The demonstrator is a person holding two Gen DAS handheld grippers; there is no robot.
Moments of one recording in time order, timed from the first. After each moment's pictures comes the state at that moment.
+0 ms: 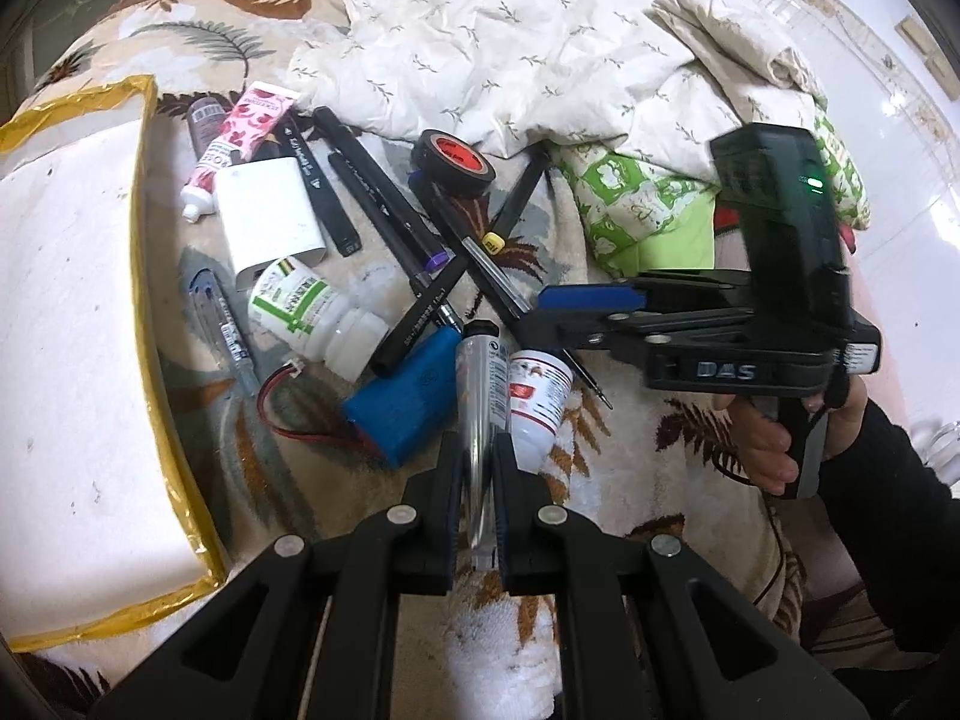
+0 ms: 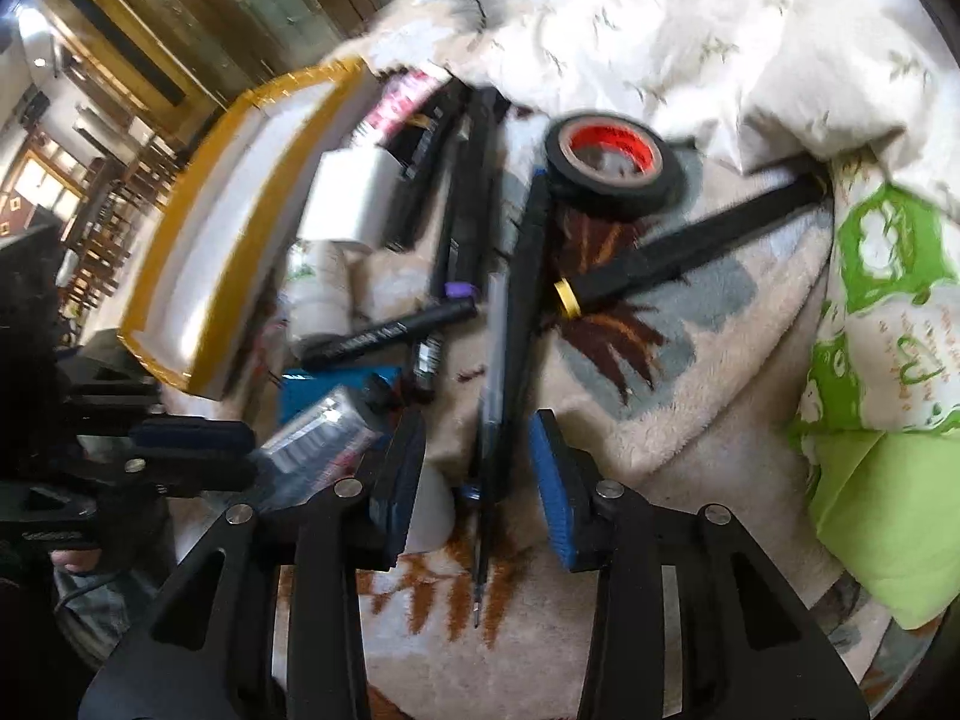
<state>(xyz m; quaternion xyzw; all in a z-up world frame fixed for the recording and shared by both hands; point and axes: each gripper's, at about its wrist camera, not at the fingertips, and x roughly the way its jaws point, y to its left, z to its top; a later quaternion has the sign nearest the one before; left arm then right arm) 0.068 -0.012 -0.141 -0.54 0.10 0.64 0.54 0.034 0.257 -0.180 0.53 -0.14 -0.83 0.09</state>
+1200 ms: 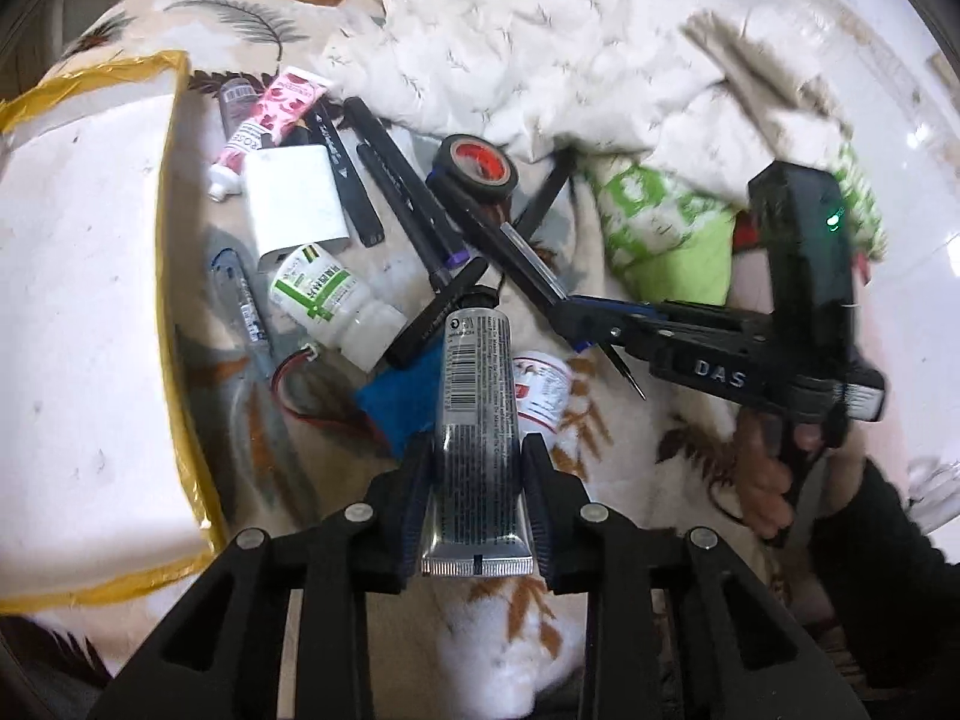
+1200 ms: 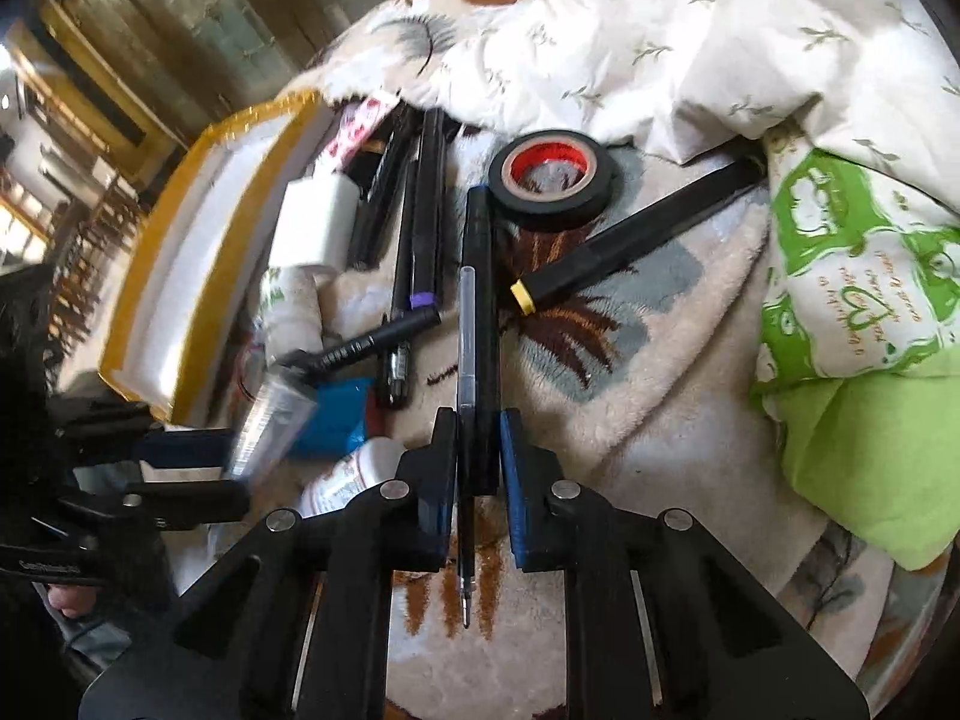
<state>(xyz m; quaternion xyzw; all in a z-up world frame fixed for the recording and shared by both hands) 0.067 -0.018 -0.138 -0.56 0.08 0.65 0.51 0.051 0.259 -0.175 0.52 -0.17 -0.84 0.03</state>
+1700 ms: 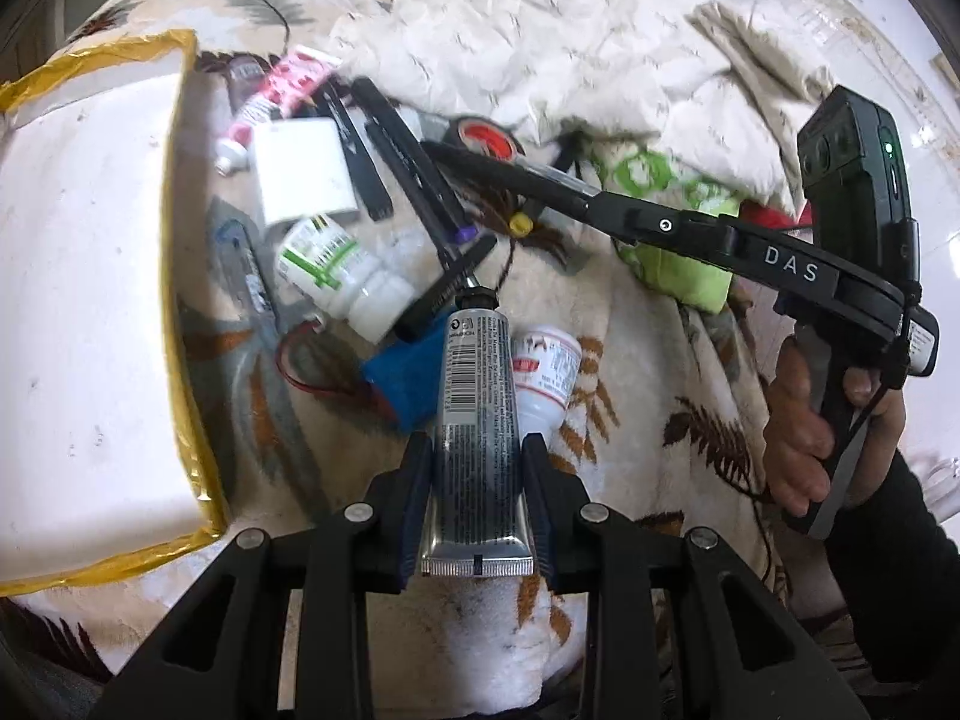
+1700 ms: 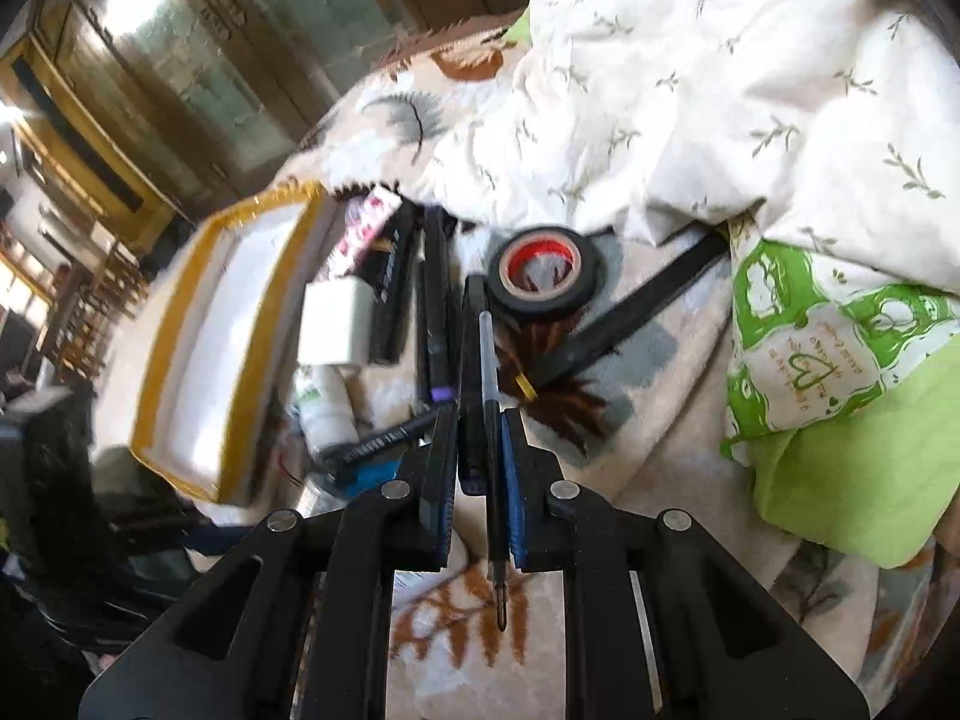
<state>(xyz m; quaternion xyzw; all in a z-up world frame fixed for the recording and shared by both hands) 0.066 -0.024 -0.144 -0.56 0.08 0.65 0.50 0.050 0.266 -0.135 0.45 -0.21 -0.87 -0.01</state>
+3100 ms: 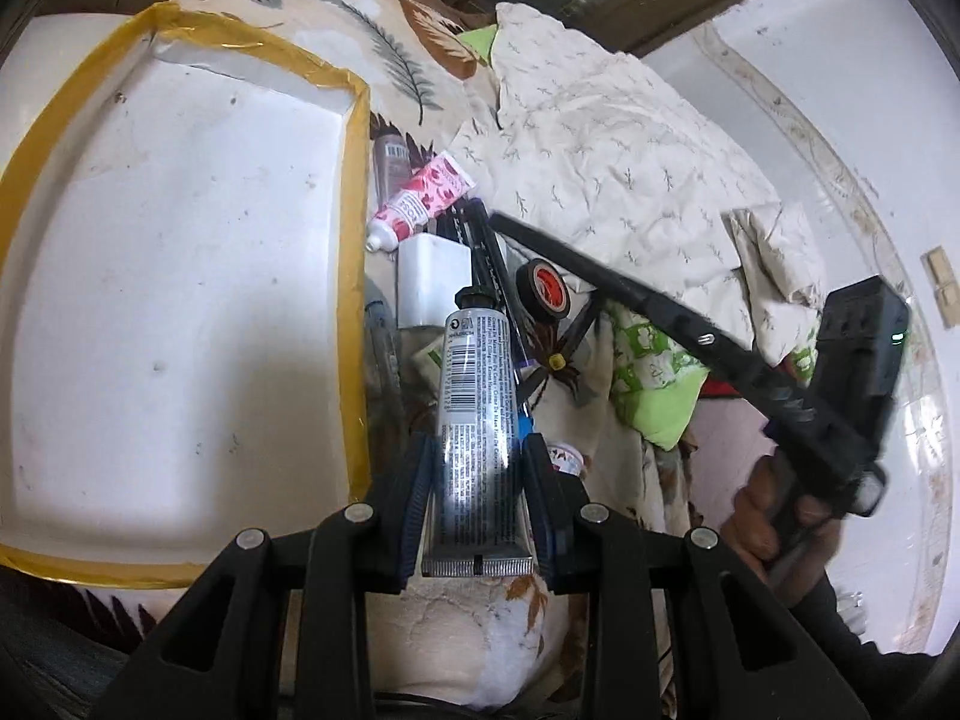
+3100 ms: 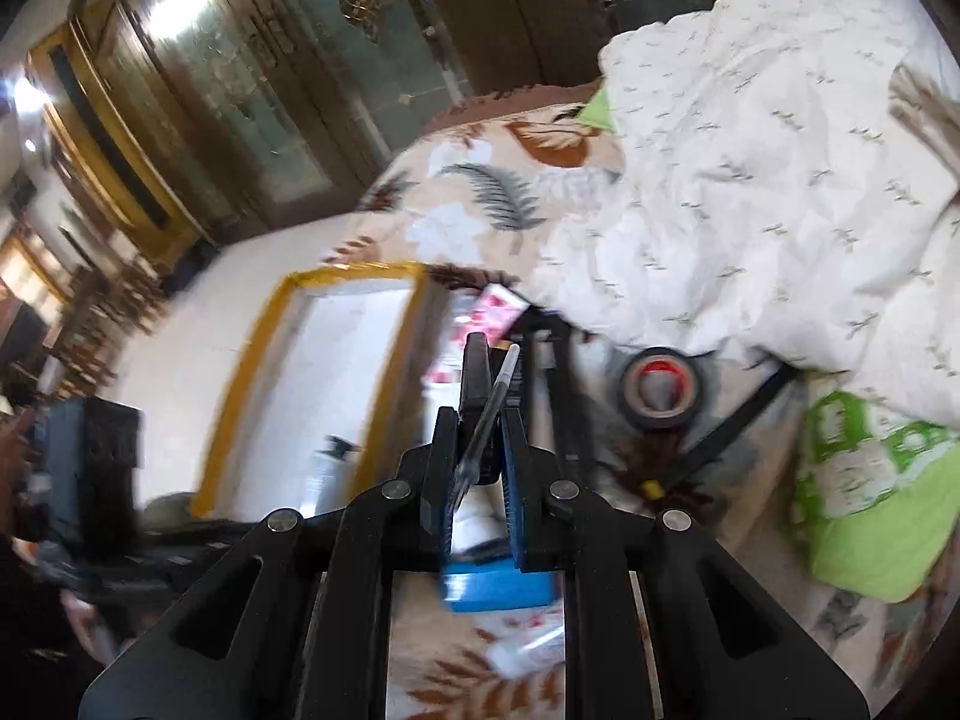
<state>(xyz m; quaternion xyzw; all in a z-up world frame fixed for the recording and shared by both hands) 0.001 -0.095 -0.123 -0.57 -0.09 0.67 0.47 0.020 0.208 -0.077 0.41 -0.16 -0.90 -0.01</state>
